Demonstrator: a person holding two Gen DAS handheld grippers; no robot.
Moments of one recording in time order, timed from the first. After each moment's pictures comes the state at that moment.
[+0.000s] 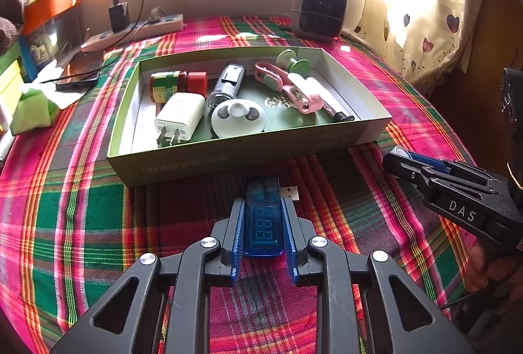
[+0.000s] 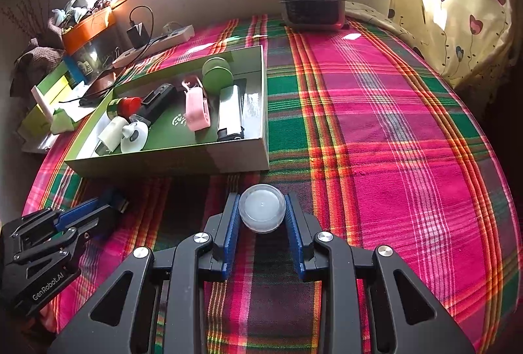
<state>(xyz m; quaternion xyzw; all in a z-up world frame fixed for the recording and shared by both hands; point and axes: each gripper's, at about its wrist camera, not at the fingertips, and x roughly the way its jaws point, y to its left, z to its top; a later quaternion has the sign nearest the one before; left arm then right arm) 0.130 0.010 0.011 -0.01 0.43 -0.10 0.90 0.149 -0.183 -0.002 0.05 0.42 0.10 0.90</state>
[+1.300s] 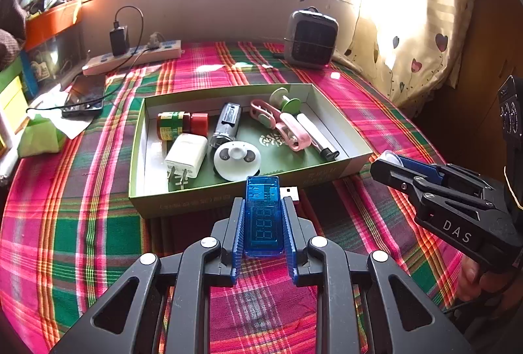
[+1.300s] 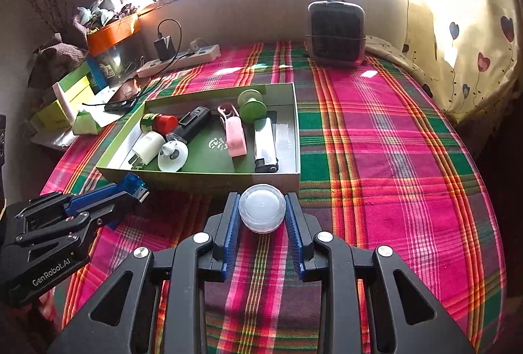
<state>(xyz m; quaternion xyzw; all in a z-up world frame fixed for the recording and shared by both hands) 0.129 0.019 0.045 -0.02 0.39 -0.12 0.91 0.137 -0.164 0.035 0.02 0.38 0.13 0.92</state>
